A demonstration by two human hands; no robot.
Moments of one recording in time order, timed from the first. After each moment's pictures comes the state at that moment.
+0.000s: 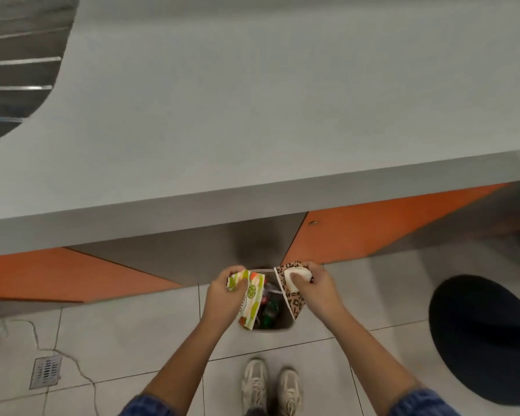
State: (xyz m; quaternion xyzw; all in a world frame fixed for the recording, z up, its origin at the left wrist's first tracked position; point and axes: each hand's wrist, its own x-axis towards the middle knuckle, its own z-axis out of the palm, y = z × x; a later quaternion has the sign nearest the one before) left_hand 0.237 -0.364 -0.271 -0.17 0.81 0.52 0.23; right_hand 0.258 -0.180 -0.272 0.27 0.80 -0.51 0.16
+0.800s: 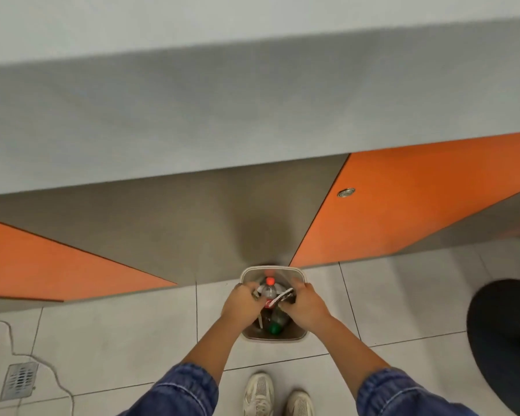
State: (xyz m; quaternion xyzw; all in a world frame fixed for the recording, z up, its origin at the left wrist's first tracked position) left_hand 0.231 -0.345 -0.458 -0.08 0.87 0.33 0.35; right_hand 0.256 -0.201 -0.467 0.19 0.86 -0.32 0.34
